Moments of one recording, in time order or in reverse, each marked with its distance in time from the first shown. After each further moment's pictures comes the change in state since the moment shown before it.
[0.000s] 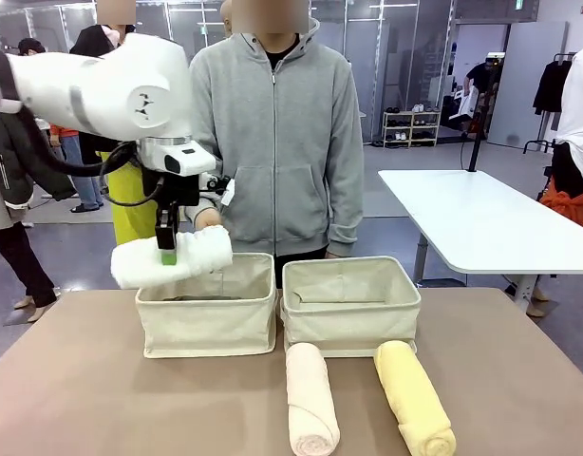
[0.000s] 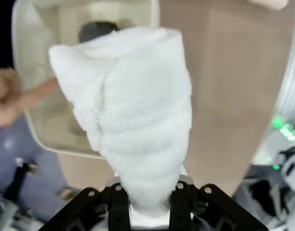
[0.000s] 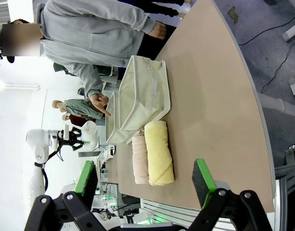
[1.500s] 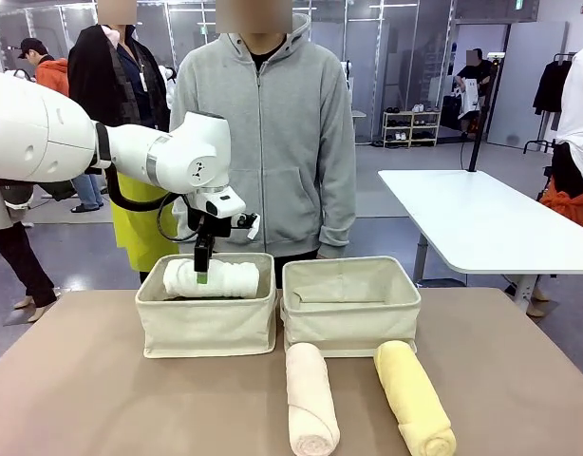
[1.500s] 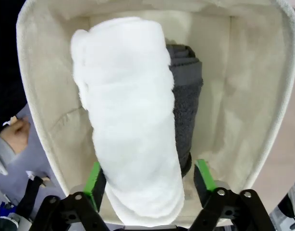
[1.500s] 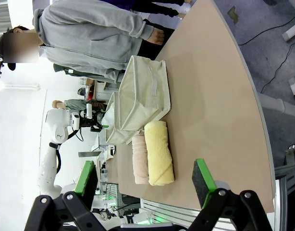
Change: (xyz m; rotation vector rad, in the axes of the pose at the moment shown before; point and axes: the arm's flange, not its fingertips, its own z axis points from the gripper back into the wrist) left arm 0.043 0.097 -0.110 0.006 0.004 -0.035; right arm 0.000 0.000 0.000 0.000 0.000 0.000
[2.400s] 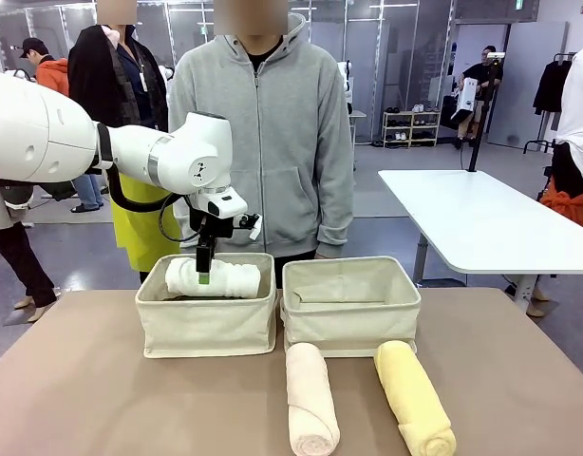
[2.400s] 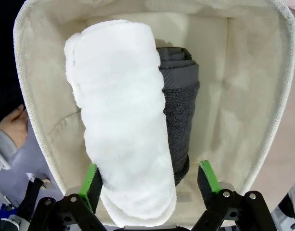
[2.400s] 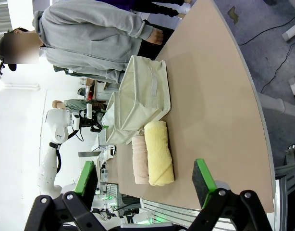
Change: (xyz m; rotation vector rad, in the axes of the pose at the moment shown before) left arm 0.006 -0.001 0.000 0.000 -0.007 -0.010; right arm 0.000 0.000 0.000 0.000 0.000 0.000
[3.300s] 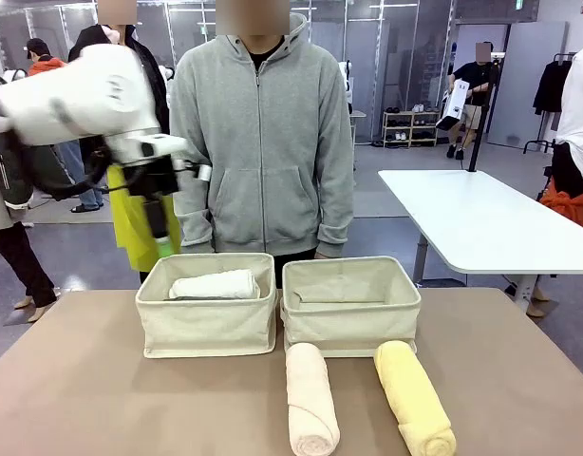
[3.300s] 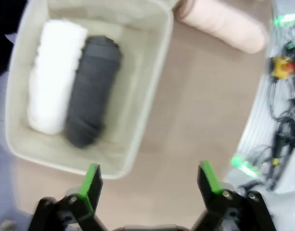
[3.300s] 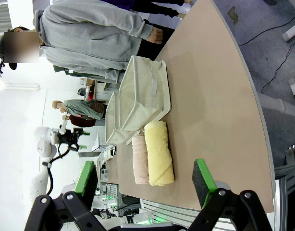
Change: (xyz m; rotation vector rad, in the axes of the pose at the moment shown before) left arm -0.129 -0.077 0.093 -0.270 -0.309 0.327; right arm 0.000 0.000 0.001 0.000 -0.001 0.000
